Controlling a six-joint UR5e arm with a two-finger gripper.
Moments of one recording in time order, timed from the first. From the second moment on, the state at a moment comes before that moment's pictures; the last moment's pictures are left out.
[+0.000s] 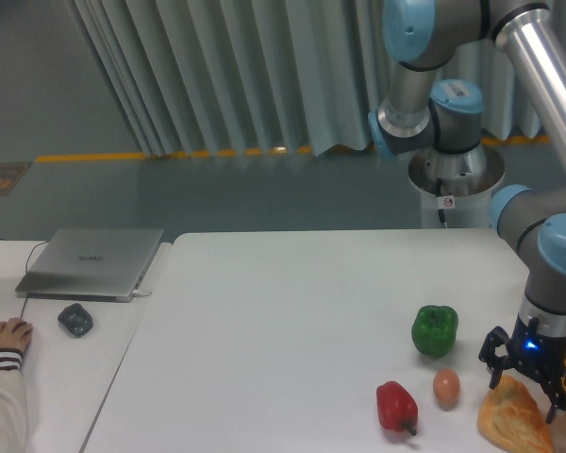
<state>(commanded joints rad) 2.47 -2.12 -1.46 -0.97 1.35 0.96</state>
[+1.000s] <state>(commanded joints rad) 2.46 -2.14 -1.46 -0.96 1.38 0.96</state>
